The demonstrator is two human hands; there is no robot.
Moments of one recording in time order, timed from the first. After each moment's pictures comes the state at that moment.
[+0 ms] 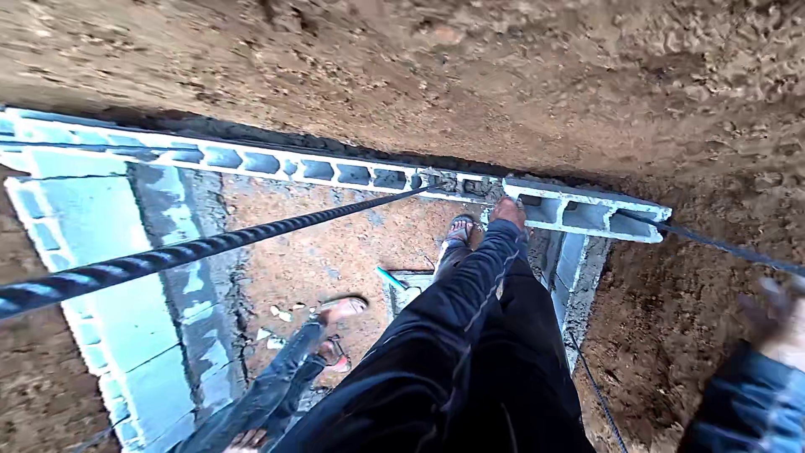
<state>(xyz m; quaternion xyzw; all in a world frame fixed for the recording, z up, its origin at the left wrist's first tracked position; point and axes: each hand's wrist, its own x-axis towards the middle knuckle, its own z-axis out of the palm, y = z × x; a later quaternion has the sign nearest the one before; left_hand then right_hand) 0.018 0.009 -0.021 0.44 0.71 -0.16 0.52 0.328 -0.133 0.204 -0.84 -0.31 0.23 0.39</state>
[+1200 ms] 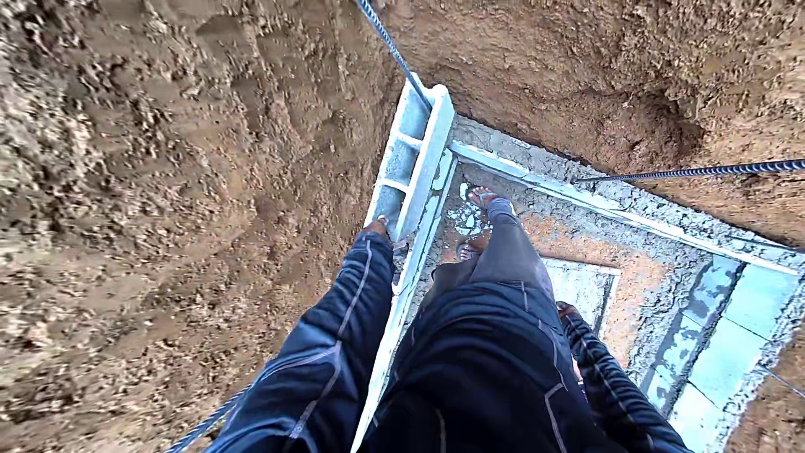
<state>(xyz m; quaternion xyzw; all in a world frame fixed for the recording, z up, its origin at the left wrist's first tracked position) -0.025 0.025 -0.027 0.73 0.50 -0.15 0.44 -0.121 -0.489 -0.037 -0.73 0.29 0.57 0.23</state>
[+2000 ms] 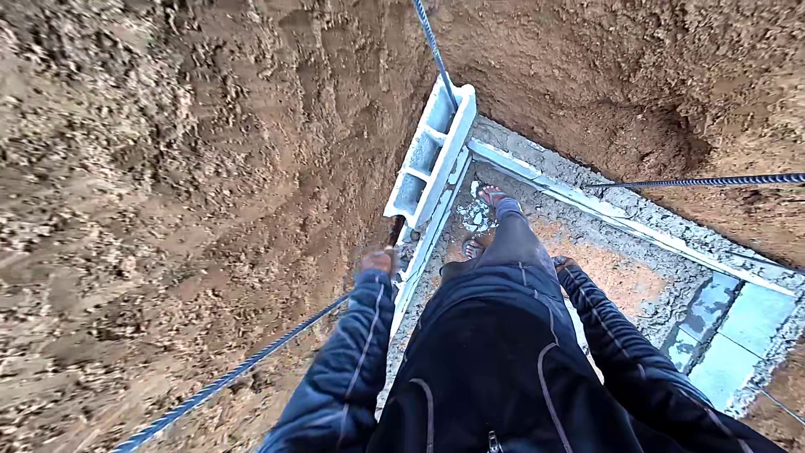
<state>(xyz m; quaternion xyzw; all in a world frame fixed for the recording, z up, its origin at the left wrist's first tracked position) -0.111 0.021 0.041 0.68 0.59 -0.25 0.36 0.007 -0.443 -0.036 -0.79 0.15 0.58 0.15</state>
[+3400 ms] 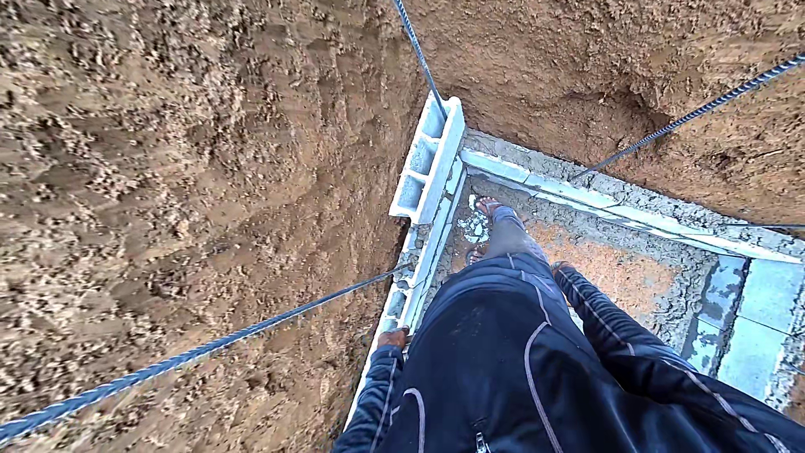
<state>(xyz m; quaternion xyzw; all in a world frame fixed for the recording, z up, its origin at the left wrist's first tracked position) -0.289 -0.034 0.078 0.65 0.58 -0.40 0.28 -0.067 -0.441 -0.032 -0.76 0.24 0.58 0.15</state>
